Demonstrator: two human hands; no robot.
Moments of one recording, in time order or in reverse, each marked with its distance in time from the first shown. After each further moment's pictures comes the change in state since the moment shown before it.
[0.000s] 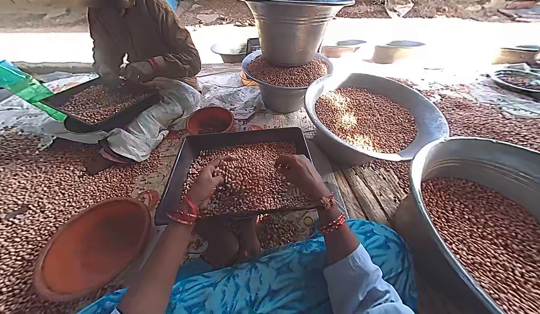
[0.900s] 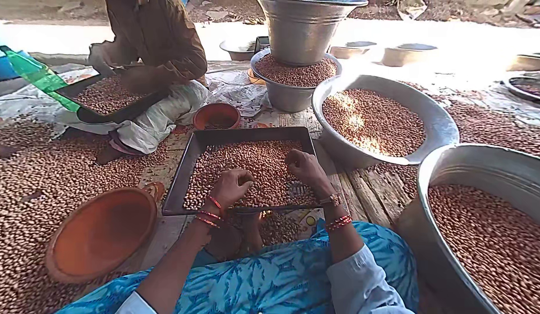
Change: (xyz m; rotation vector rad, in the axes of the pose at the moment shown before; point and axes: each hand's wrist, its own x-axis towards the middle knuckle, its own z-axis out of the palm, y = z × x) left_hand -0.006 -0.004 0.028 0.689 -0.147 0.137; right_hand 0.006 0.012 0.003 0.126 0.050 0.050
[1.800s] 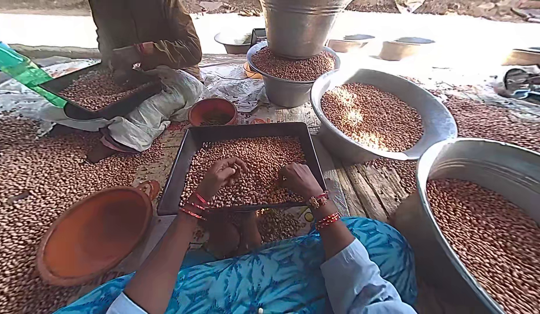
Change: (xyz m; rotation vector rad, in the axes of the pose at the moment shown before) left_hand 0.006 -0.024 -0.017 -0.608 -0.061 0.088; right_hand 0.000 -0.003 0.034 -0.524 -0.349 0.049
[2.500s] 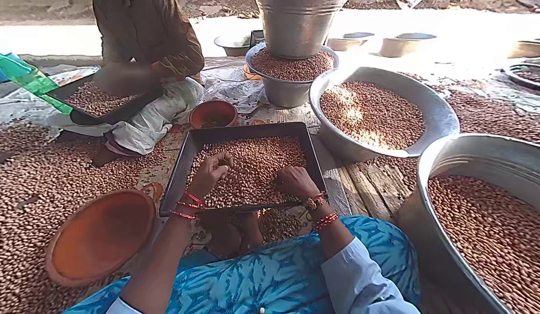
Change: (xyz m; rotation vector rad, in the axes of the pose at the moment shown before) left_hand -0.005 0.015 -0.011 0.185 0.156 -0.027; right_hand -0.005 -0.009 0.000 -0.038 -0.065 0.001
